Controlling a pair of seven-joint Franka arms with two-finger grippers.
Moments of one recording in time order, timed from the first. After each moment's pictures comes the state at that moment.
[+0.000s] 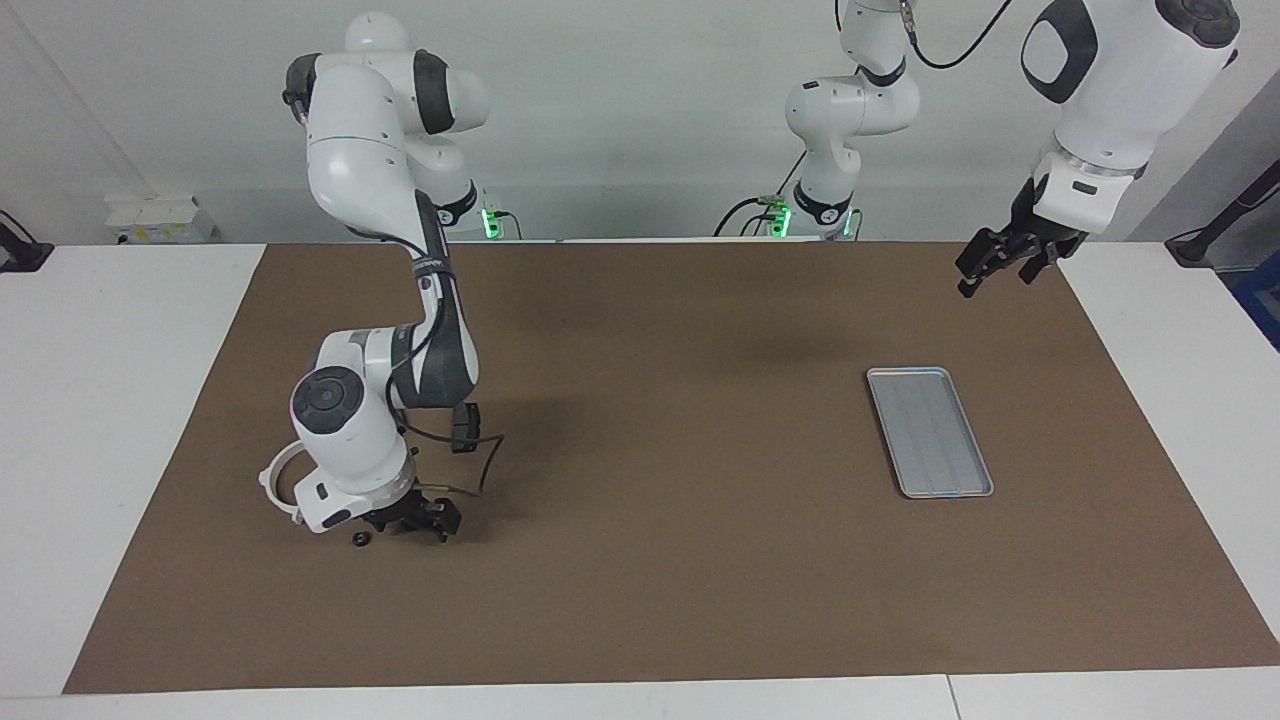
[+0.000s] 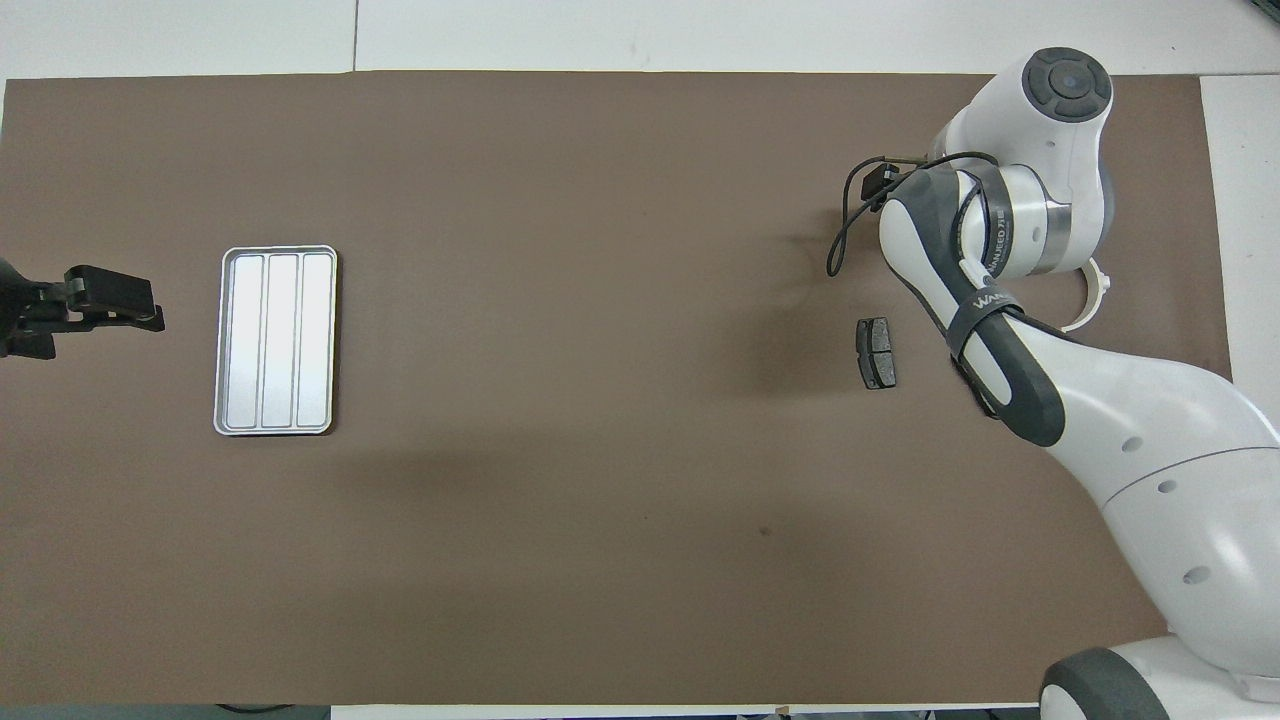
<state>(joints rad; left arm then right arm) 0.02 -0.07 -0.04 -1.73 -0.01 1.67 -0.19 0.14 0.71 -0.09 -1.39 0.03 2.14 0.26</state>
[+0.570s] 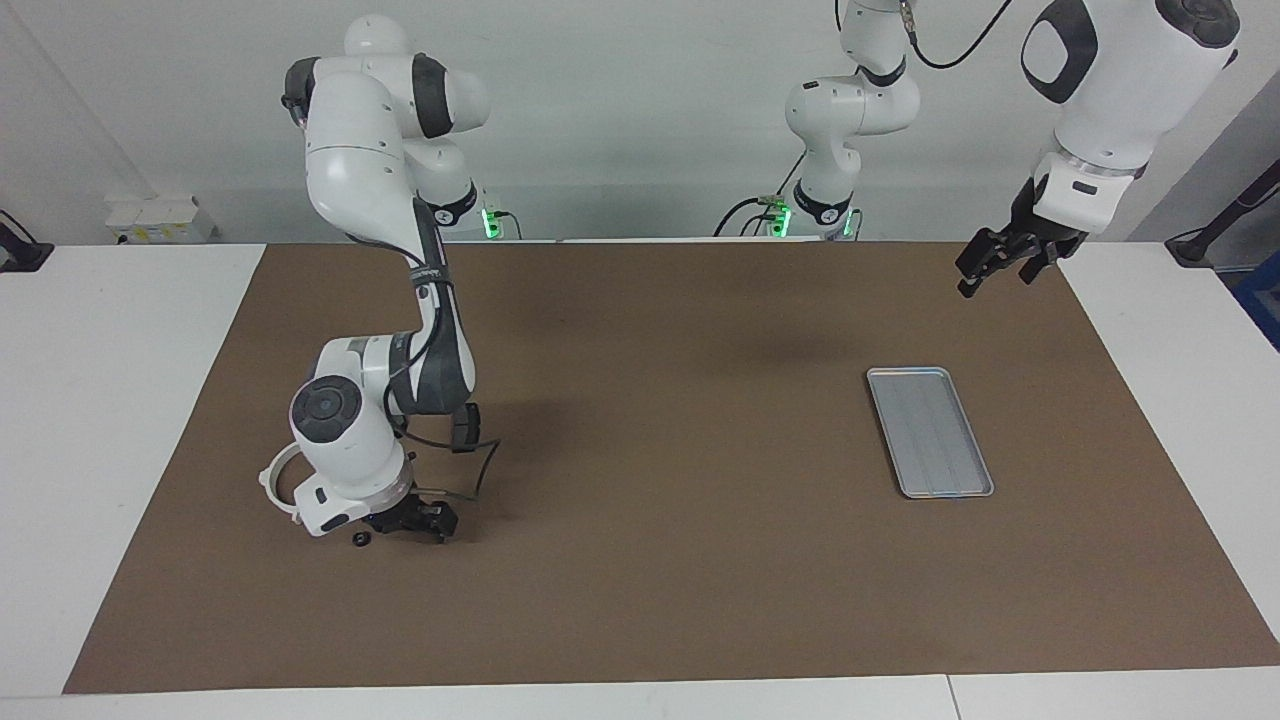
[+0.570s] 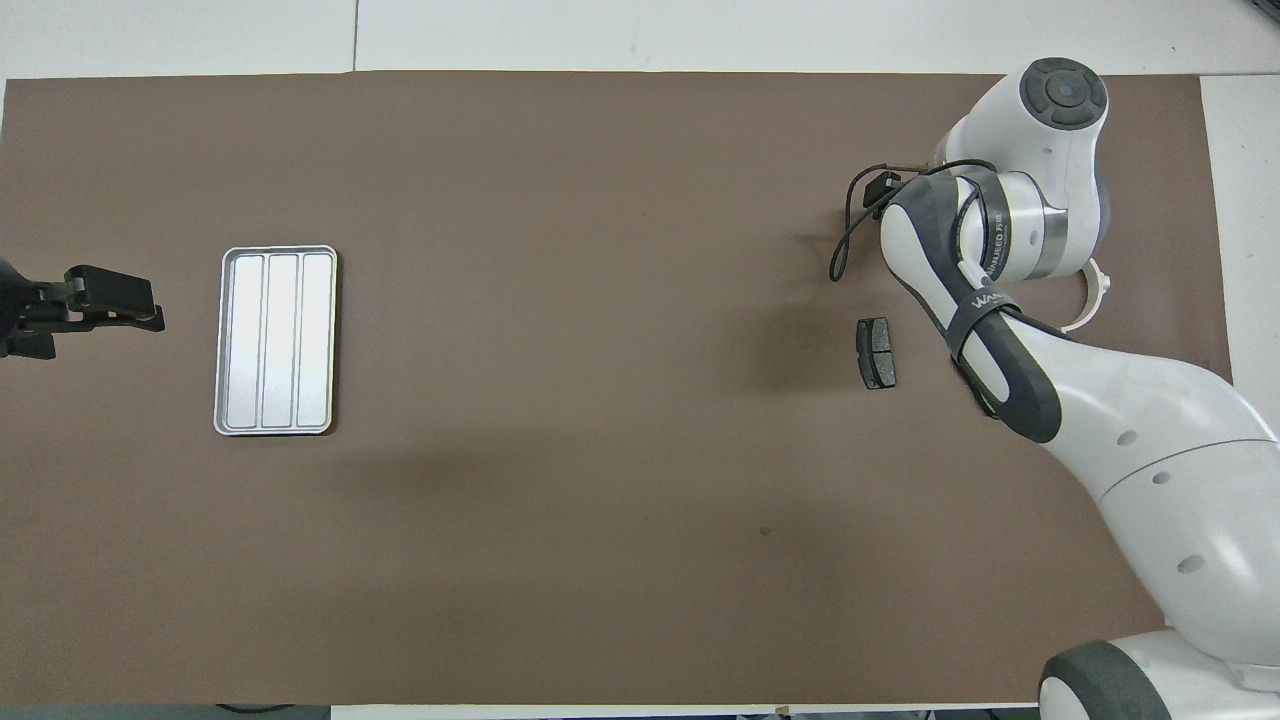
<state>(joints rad) 0.02 -0.07 -0.04 -1.73 -0.01 1.67 -0.19 0.13 0.72 -0.09 -1.40 0.03 2.15 0.26</state>
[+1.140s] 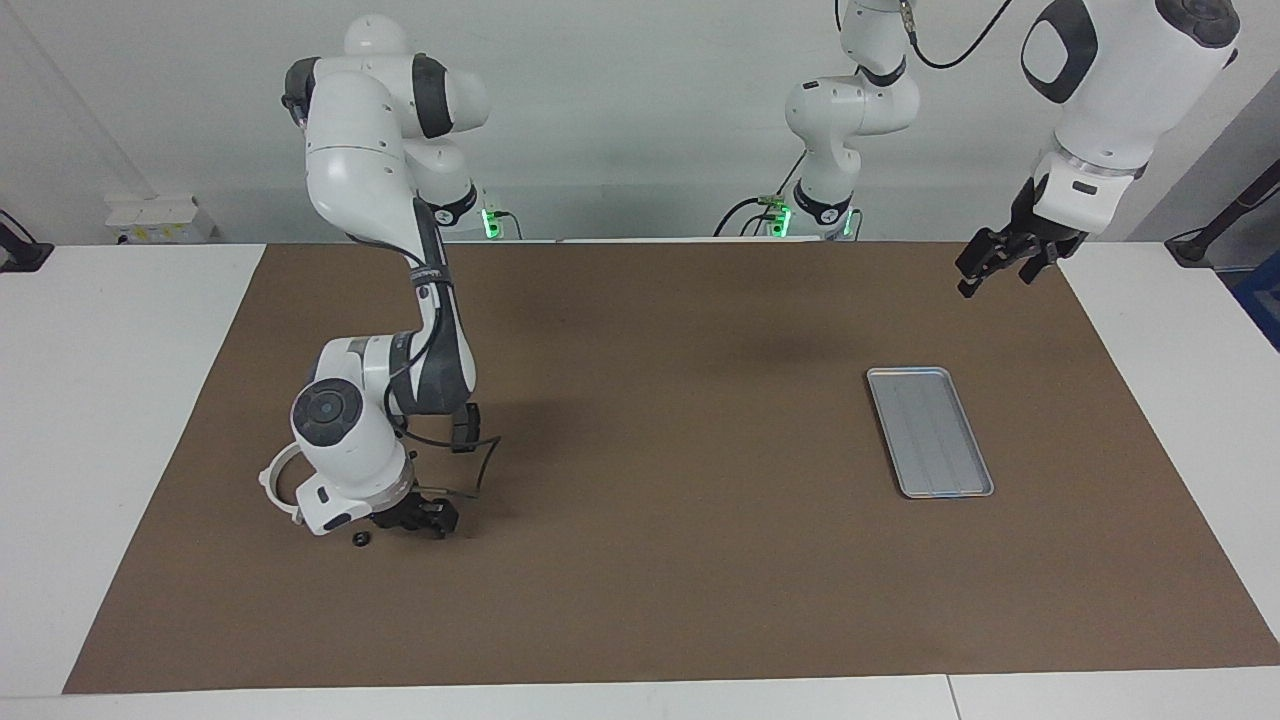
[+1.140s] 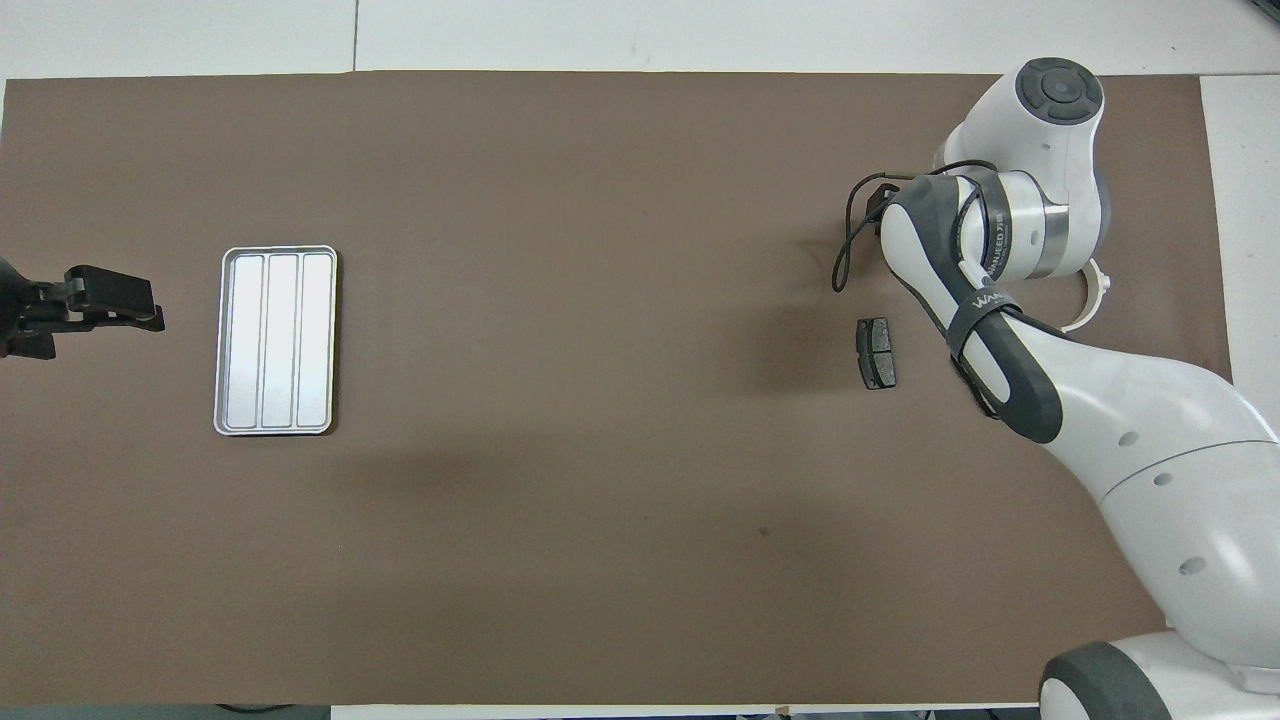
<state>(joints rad) 0.02 -0.07 -0.04 -1.73 -0.01 1.67 -0.19 0.13 0.71 -0.09 -1.40 0.03 2.06 0.26</state>
